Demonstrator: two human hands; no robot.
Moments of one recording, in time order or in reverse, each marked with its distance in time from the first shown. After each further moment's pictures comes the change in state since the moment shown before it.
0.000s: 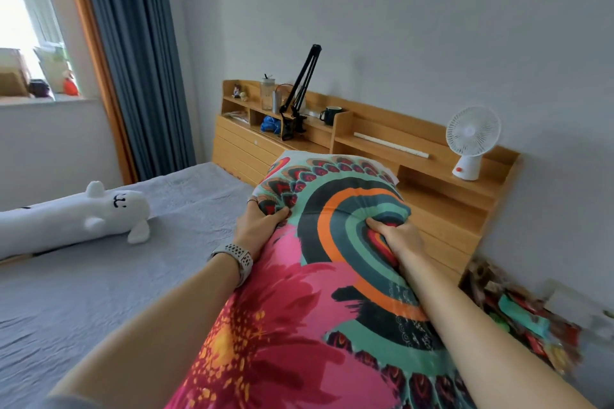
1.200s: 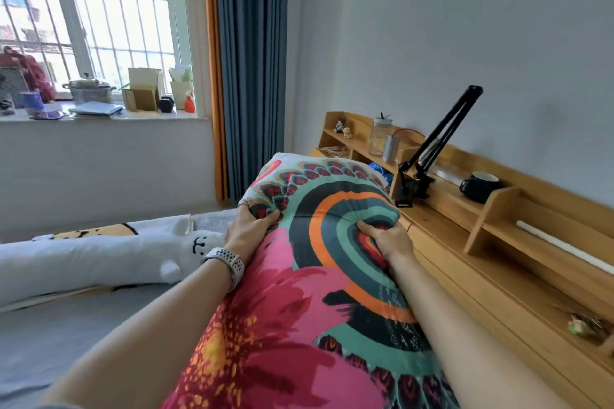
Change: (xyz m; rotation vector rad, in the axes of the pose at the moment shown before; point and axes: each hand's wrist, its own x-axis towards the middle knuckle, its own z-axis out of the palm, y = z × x) left_hand 0.378 -0.026 -0.207 0.028 0.352 -0.128; right_hand 0.277 -0.174 0.408 -0.028 -0.355 -0.152
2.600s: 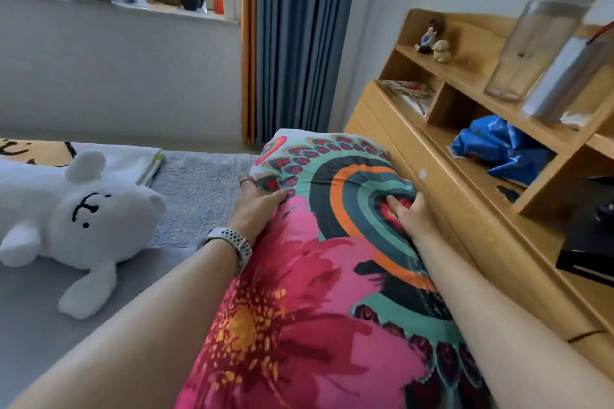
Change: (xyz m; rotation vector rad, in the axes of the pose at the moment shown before) left_hand 0.430 -0.218 0.344 -0.186 0.164 -0.216; right_hand 0.607 0.271 0.199 -0.149 -0.239 -0.148
